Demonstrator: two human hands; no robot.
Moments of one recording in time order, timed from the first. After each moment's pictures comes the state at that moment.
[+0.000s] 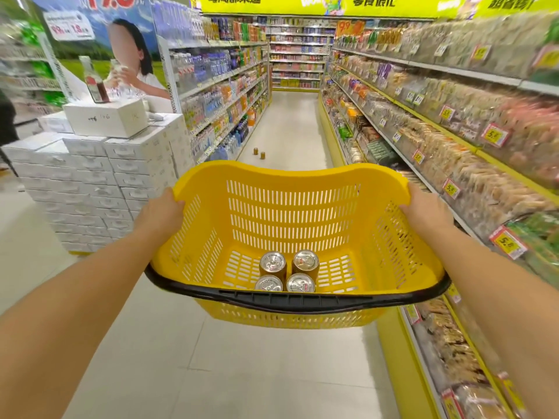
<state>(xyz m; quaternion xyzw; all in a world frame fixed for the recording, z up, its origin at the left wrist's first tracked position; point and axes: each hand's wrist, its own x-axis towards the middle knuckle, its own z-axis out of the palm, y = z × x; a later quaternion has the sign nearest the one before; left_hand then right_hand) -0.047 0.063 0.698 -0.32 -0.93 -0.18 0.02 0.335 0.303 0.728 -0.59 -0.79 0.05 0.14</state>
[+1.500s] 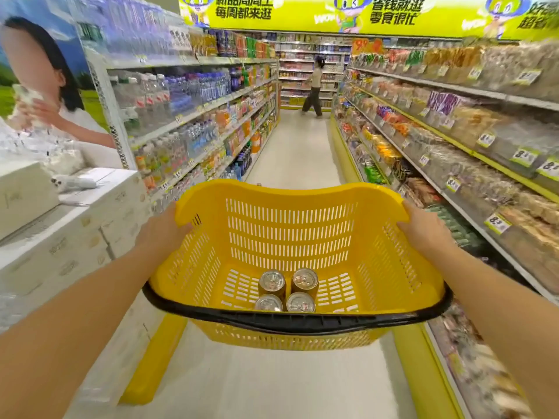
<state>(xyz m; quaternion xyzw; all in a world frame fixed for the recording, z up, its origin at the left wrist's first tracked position) -0.505 0.671 0.697 -0.34 -0.91 -0.22 -0.02 -0.136 0.931 0.725 -0.56 -0.81 0.08 0.14</state>
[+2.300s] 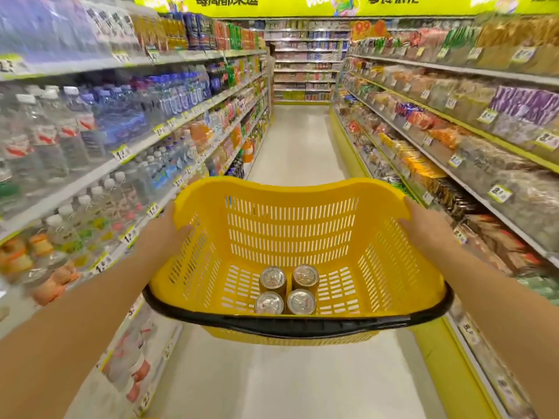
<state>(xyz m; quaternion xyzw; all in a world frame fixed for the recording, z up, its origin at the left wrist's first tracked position) -0.857 1.132 0.691 -0.38 -0.90 -0.21 0.00 -0.480 1.386 0.709 -0.57 -0.80 0.08 0.14</state>
